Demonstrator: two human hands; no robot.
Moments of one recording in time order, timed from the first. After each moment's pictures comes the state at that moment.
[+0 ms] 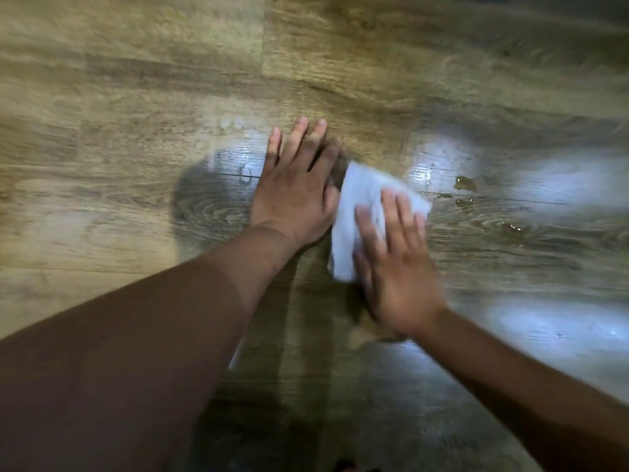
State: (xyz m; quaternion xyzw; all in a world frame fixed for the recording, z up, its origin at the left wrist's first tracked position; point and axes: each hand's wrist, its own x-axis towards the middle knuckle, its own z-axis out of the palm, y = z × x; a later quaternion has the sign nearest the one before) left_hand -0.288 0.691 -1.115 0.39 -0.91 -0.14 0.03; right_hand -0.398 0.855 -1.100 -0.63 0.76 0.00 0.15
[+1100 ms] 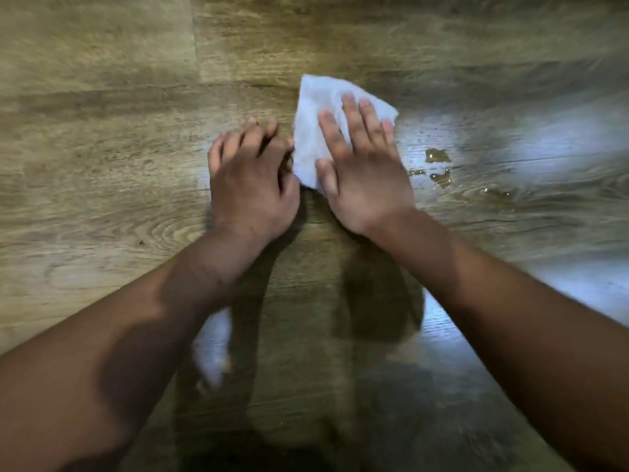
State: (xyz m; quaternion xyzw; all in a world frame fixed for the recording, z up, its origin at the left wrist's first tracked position) left_hand -0.293 0.685 -1.107 0.41 -0.89 -0.14 0.11; right_hand -0.434 0.773 -1.116 -0.56 0.82 -0.02 0.10
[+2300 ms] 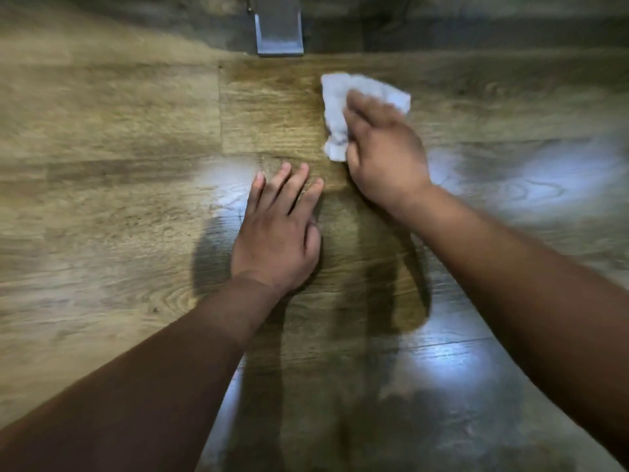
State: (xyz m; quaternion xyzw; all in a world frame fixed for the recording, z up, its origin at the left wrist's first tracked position) left_hand -0.310 0.664 -1.119 0.34 -0.93 -0.13 0.11; right_hand -0.504 0.678 -1.101 -0.59 0.80 -0.04 0.06
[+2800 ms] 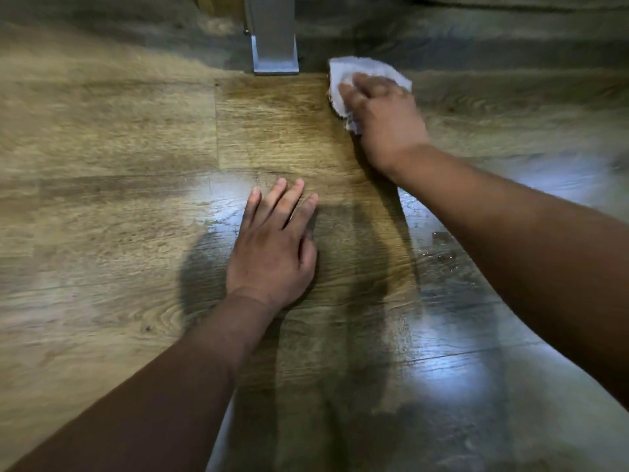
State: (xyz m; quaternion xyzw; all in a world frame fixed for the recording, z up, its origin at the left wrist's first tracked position) left_hand -0.309 0.663 -1.121 0.34 -0.92 -0.15 0.12; right_hand -0.553 0.630 -1.099 -0.58 0.81 0.03 0.05
